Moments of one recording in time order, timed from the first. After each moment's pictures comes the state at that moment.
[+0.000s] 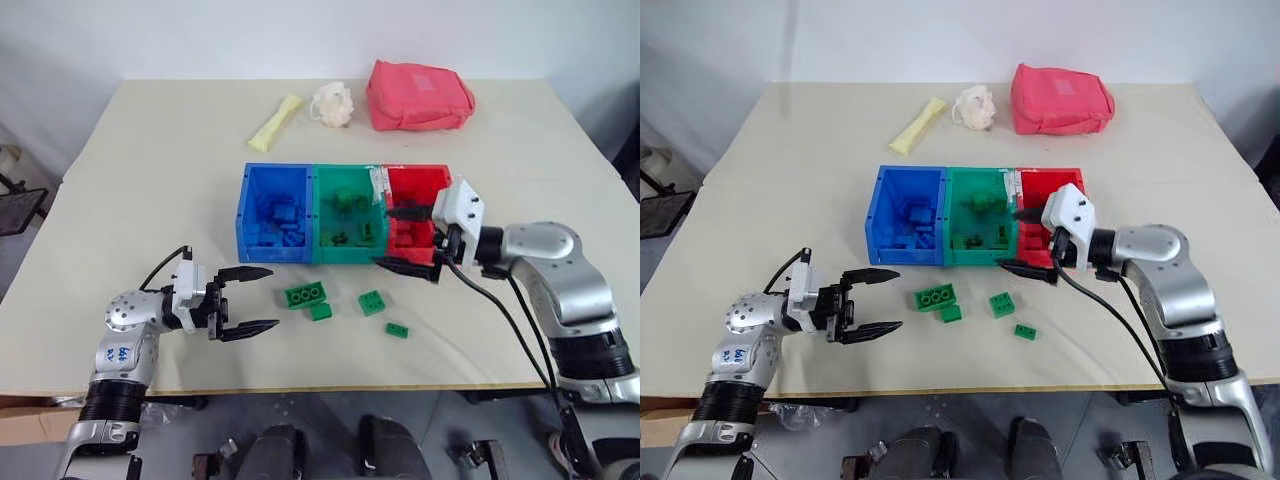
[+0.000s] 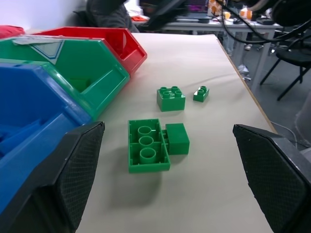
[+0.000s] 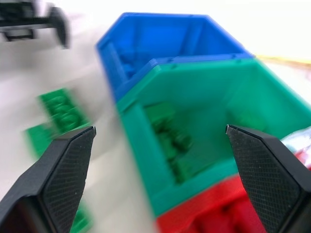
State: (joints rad) left arm -0.35 0.52 0.06 0.26 -0.48 -0.13 -1.37; right arm -0.47 -0.73 -0.01 -0.15 0.38 0.36 1.11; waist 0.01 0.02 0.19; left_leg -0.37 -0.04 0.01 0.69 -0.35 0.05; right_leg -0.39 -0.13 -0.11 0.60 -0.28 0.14
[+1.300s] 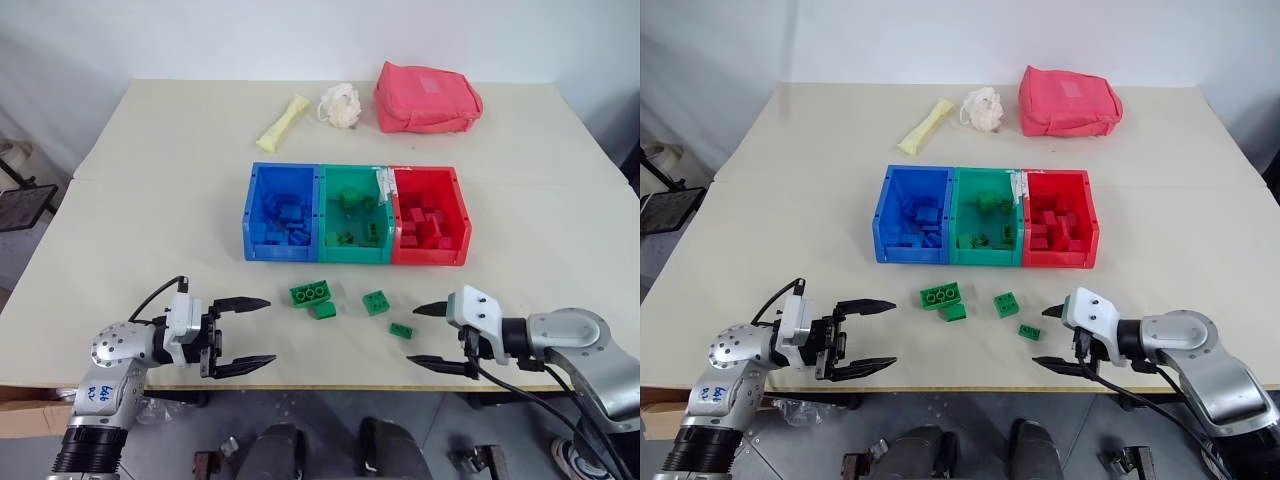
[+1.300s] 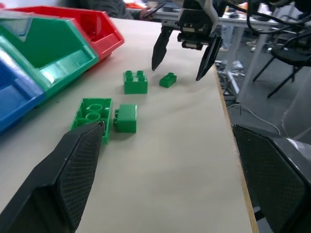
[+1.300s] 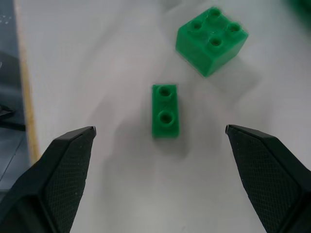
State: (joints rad) left arm -0.06 0.57 0.10 -0.03 -0.51 -0.04 -1.30; right arm -0.11 -0.87 0.06 -0.31 0.30 0.39 1.07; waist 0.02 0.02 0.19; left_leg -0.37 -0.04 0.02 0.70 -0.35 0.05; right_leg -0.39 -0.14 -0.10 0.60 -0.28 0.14
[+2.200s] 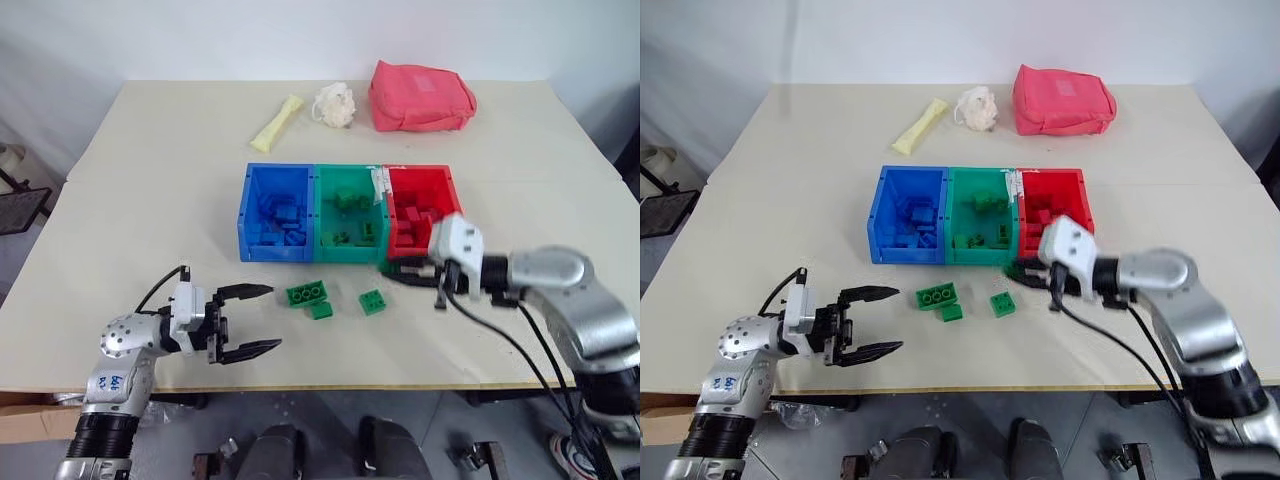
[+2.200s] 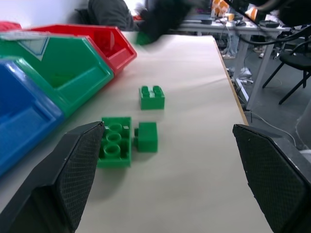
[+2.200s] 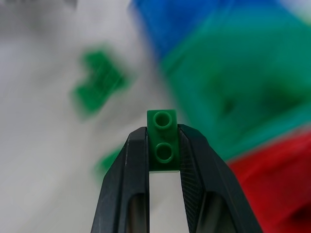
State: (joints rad) left arm -0.16 0.52 0.09 0.06 -0.50 -0.10 -1.29; right arm -0.52 -0.74 0.07 -0.27 0.34 0.50 1.02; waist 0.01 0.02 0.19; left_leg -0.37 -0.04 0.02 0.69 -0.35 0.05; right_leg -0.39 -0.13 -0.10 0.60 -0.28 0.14
